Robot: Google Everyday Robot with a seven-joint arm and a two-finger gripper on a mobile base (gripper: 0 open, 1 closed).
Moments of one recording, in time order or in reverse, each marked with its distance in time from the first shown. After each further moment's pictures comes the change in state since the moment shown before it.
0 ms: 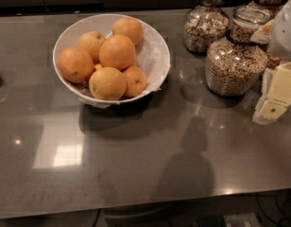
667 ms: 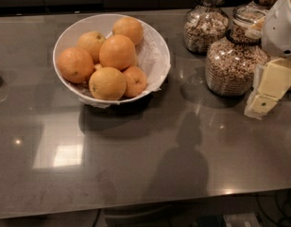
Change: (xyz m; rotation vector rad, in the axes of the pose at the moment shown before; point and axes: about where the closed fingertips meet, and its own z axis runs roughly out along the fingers) arm -0.011 -0.013 0.006 0.030 -0.012 -0.015
